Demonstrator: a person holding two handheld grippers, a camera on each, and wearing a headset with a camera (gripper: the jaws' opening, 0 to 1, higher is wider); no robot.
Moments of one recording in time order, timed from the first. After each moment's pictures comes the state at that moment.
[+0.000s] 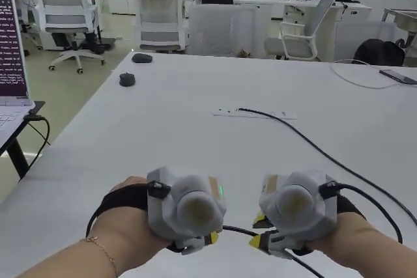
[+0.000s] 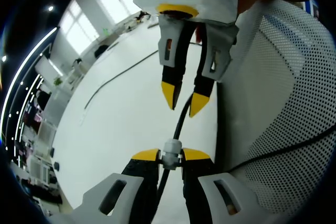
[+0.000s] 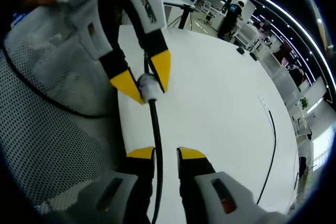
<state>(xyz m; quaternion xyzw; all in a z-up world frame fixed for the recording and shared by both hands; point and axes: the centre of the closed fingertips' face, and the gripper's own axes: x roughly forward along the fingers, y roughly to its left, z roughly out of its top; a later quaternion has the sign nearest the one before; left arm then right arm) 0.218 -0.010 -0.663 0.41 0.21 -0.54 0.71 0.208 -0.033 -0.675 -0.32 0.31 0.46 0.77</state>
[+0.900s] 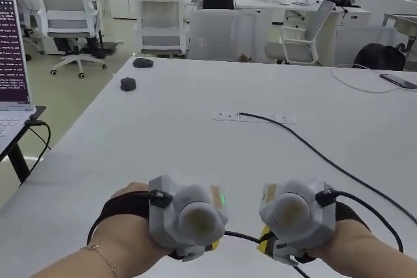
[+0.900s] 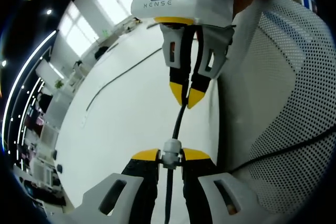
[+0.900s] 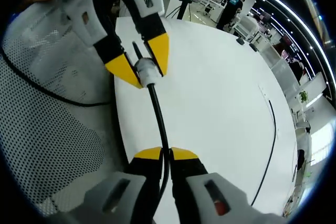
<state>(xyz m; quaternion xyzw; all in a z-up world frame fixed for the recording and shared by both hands) 0.220 -0.009 -0.661 0.42 0.20 -0.53 0.71 0.210 -0.076 -0.703 -0.36 0.39 0.39 0.75</state>
